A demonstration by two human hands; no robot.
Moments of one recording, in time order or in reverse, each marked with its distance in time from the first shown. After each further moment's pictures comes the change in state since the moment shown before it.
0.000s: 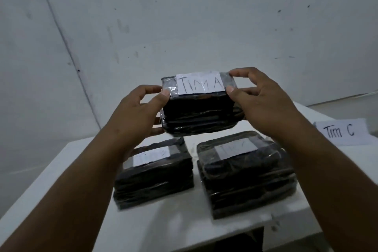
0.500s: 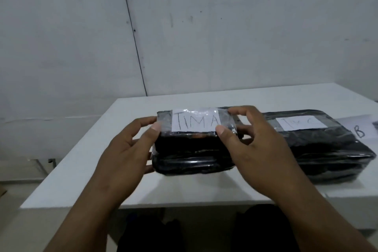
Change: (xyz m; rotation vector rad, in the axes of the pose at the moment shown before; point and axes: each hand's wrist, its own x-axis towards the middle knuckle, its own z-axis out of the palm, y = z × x) left_hand -0.139 -0.099 -0.108 0.009 0.214 -0.162; right_hand -0.126 -0.019 0.134 0.005 -0.243 0.069
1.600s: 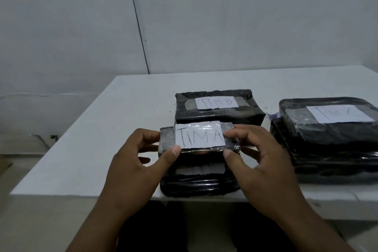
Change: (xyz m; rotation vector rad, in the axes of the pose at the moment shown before) left_hand 0.017 -0.080 0.006 0.233 0.086 0.051; right_hand 0.006 0.065 0.050 0.066 0.021 -0.193
